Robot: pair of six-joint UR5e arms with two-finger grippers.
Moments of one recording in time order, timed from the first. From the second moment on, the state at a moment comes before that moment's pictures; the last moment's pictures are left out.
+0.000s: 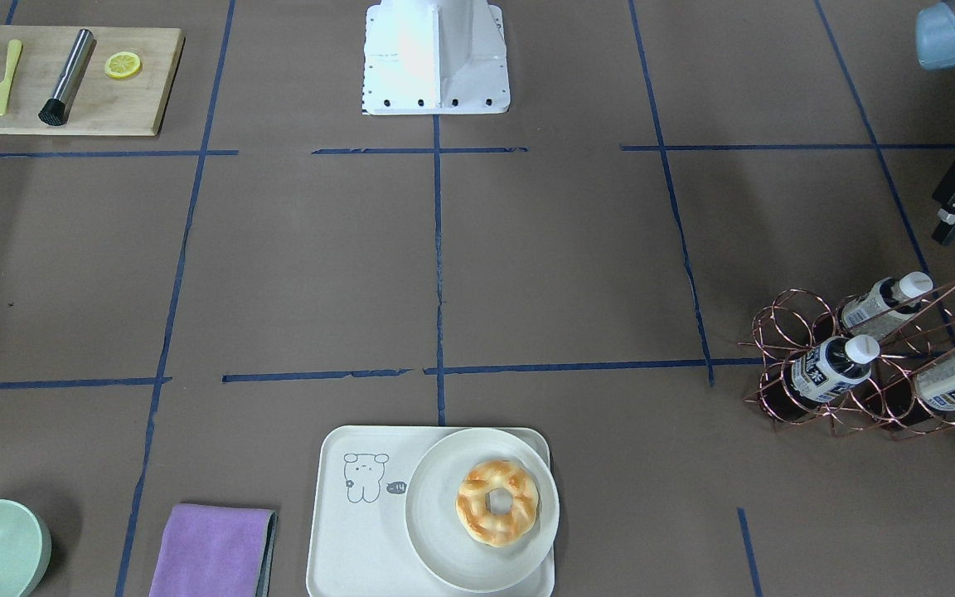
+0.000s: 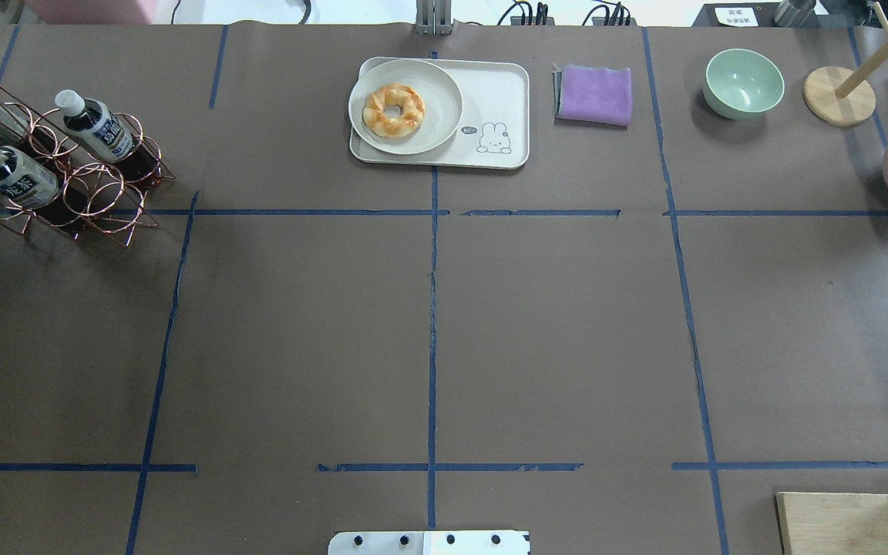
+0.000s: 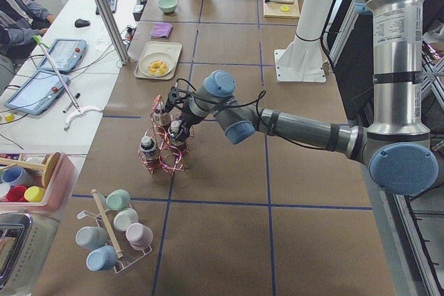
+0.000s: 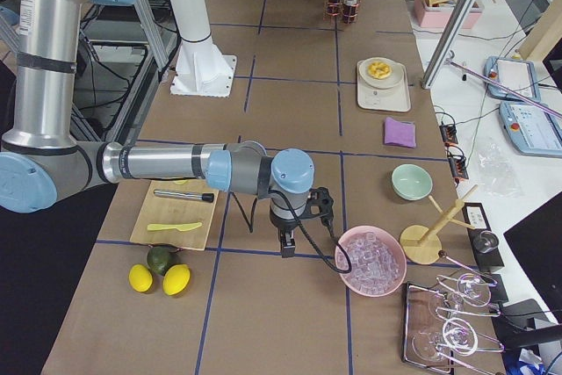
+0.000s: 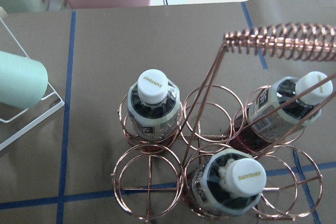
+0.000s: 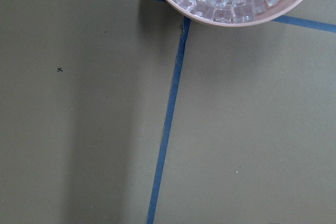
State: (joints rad) left arm -1.23 -1.46 -1.85 -2.36 -2.04 -0.75; right arm 1.59 -1.75 1.82 -1.73 2.33 -0.25
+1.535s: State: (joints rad) left arm -1.06 -1.48 -1.80 -2.45 -1.78 -0.91; right arm 1.59 -1.75 1.82 -1.73 2.33 -0.25
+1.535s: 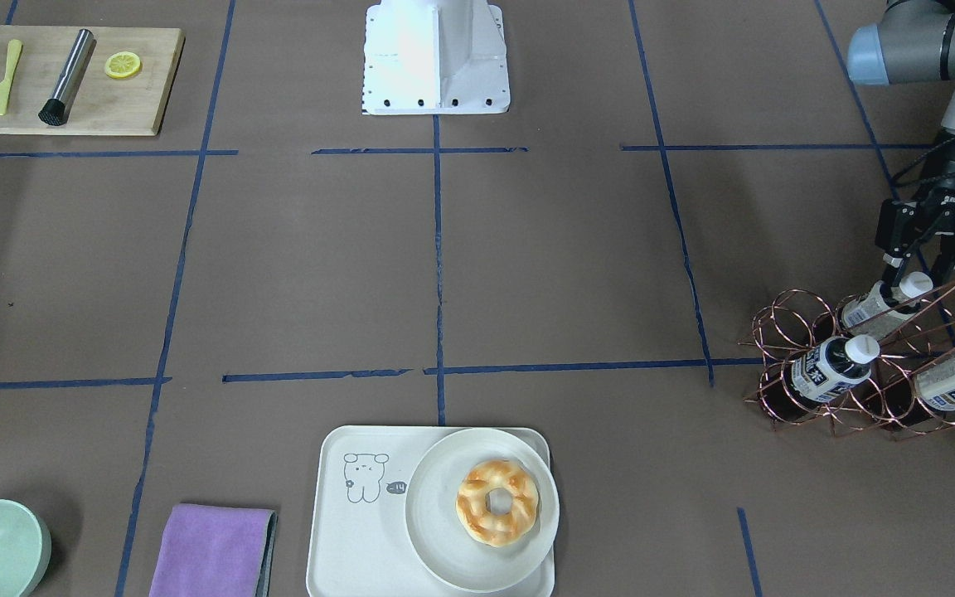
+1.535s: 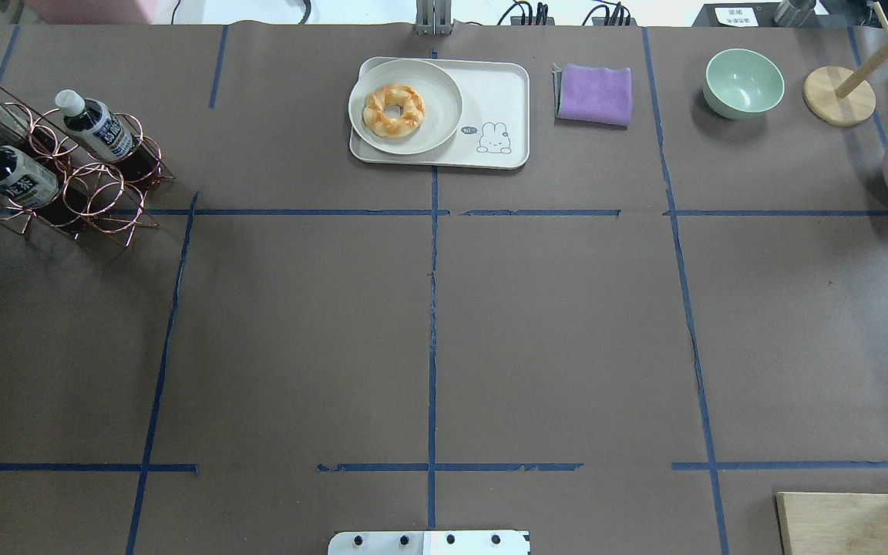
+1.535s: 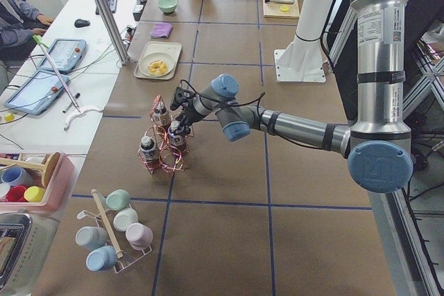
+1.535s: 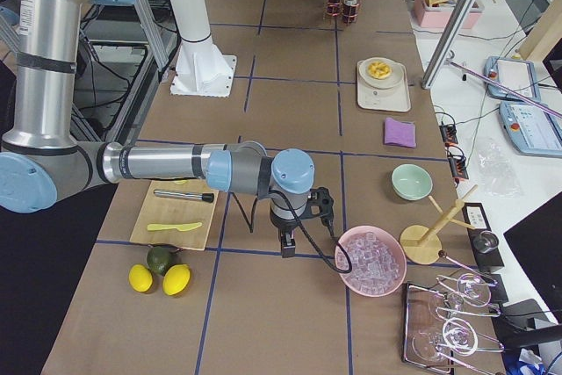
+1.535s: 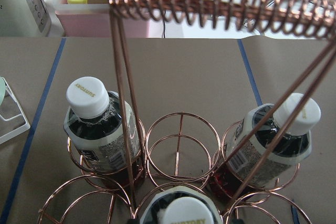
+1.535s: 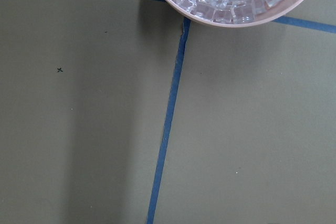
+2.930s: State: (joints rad) left arm -1.07 -1.50 -1.80 -2.46 -1.78 -0.88; right arm 1.59 -1.75 1.83 -1.73 2.33 -0.25
